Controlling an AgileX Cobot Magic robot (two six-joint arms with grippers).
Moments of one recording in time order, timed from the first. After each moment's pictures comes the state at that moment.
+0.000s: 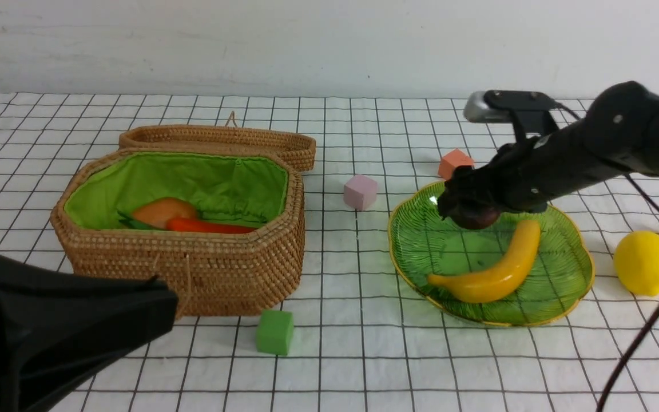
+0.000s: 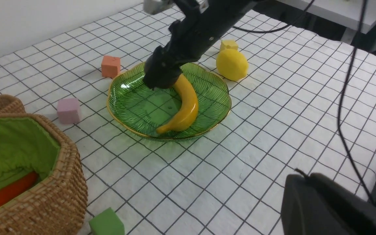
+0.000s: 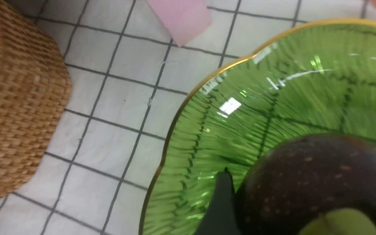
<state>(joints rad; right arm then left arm) 0.22 1.92 -1.41 0.50 0.50 -0.37 -0.84 0.64 -0.82 -0.12 0.57 0.04</state>
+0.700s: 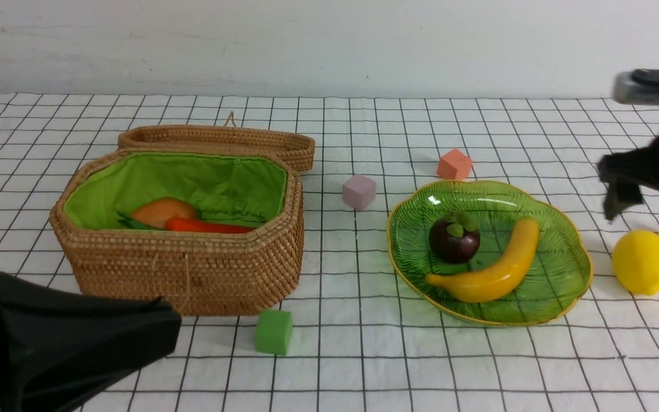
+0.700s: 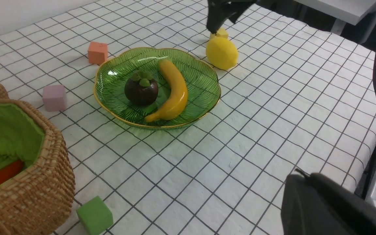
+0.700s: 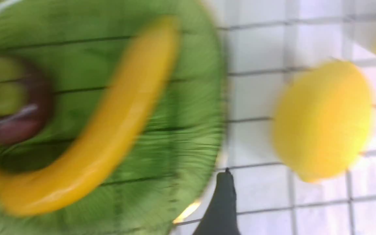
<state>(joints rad) -0.08 1.74 -1.42 0.05 0.93 0.07 -0.84 0.64 -0.81 -0.14 0.60 0.05</state>
